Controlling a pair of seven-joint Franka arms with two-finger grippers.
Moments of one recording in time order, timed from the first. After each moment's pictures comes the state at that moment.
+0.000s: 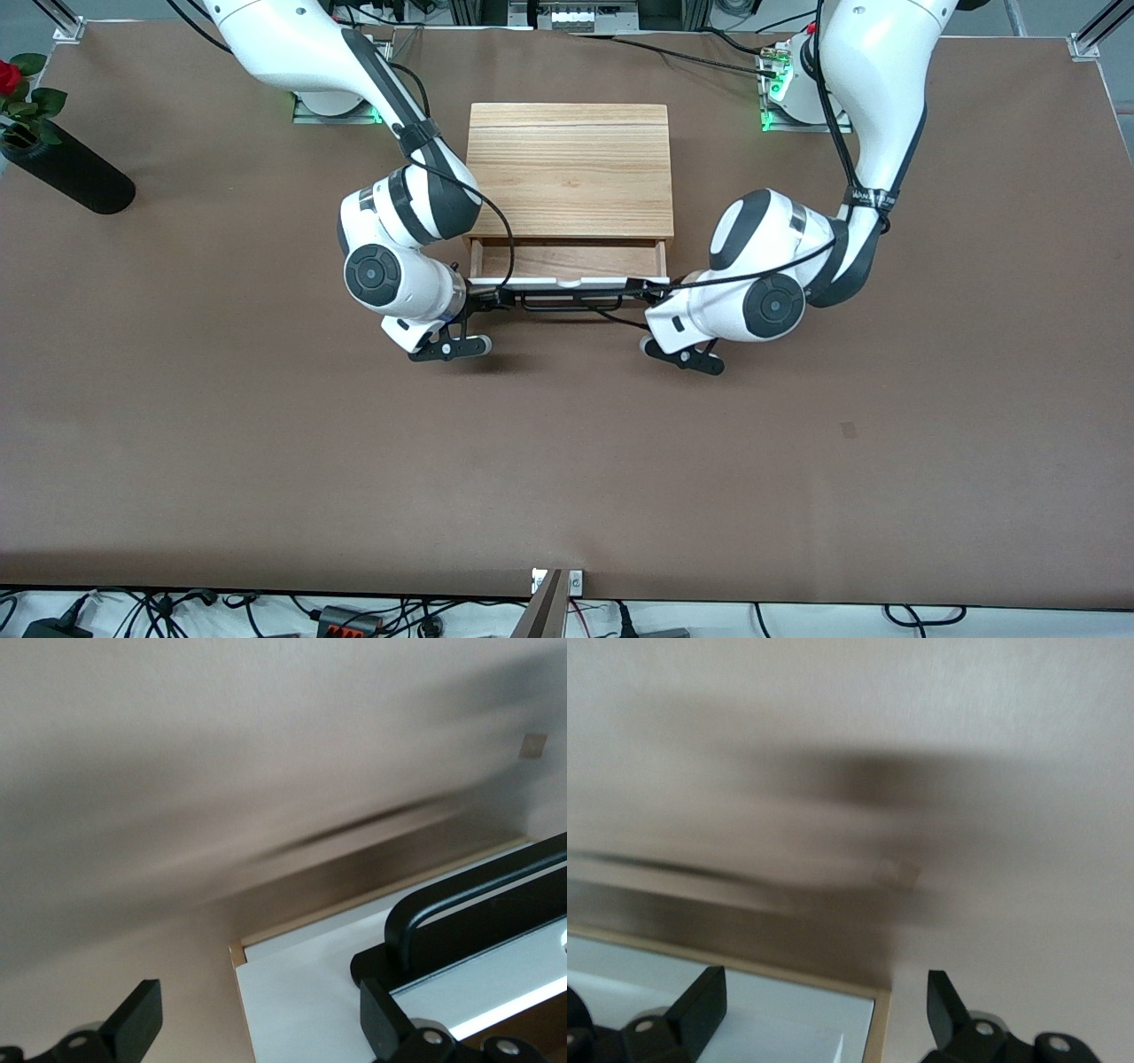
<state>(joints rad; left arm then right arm) -0.37 0.60 -0.12 -1.51 -0.32 1.85 -0.11 0.52 0.60 0.00 -1.63 0.31 2.08 0.25</state>
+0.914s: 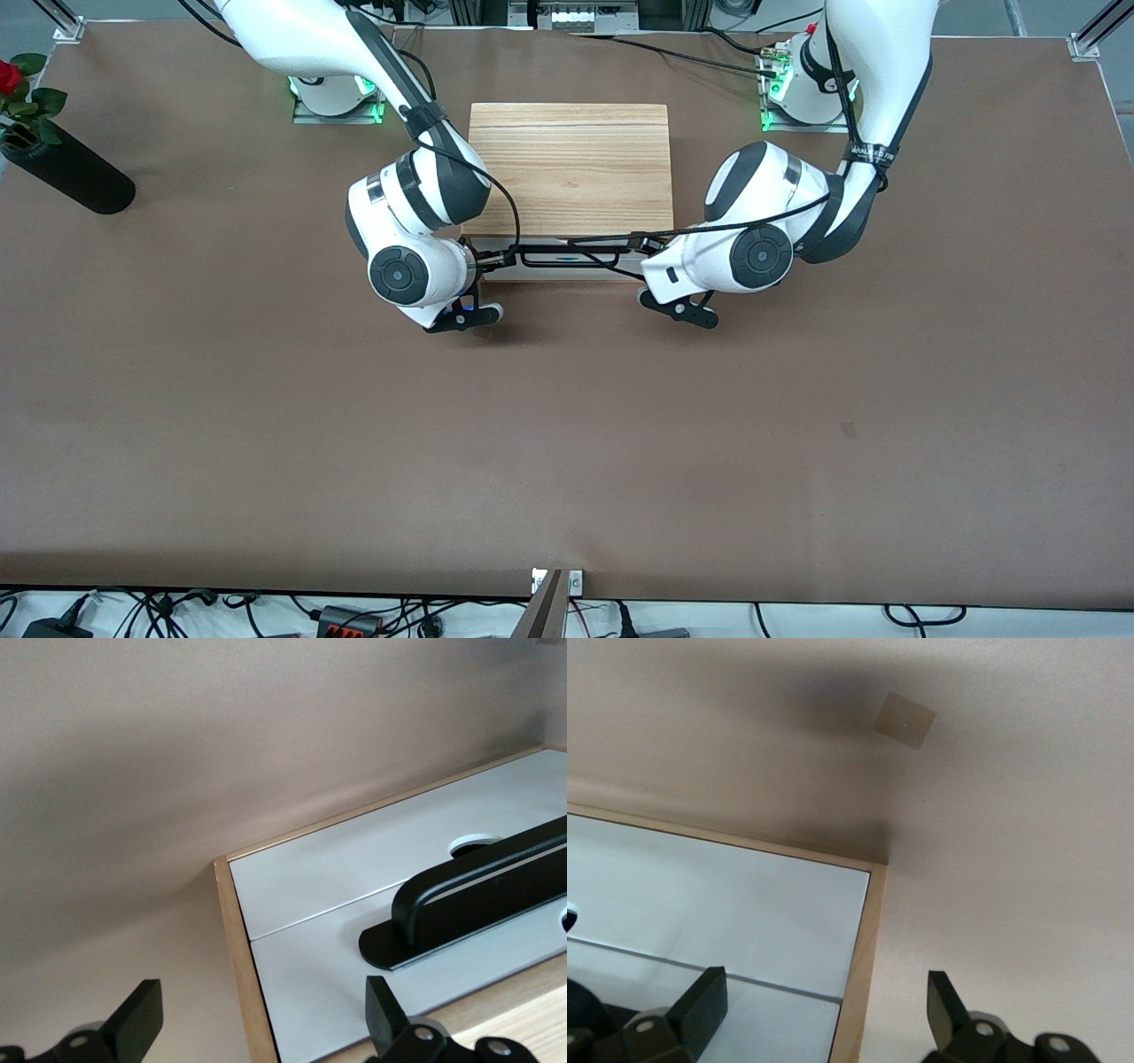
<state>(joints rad) -0.37 0.45 -0.15 -1.71 -0.32 1.86 -0.11 0.55 0.57 0.00 -1.63 0.31 1.85 0.25</state>
